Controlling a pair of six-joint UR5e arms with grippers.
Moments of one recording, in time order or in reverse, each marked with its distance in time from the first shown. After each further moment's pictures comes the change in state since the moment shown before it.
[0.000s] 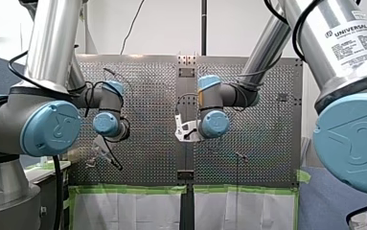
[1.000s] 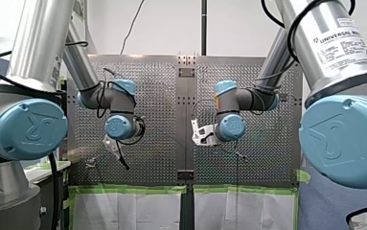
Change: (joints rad) left arm -0.244 -0.001 -0.004 0.147 -0.158 0.244; right arm -0.148 -0.002 0.053 -0.035 -0.101 -0.050
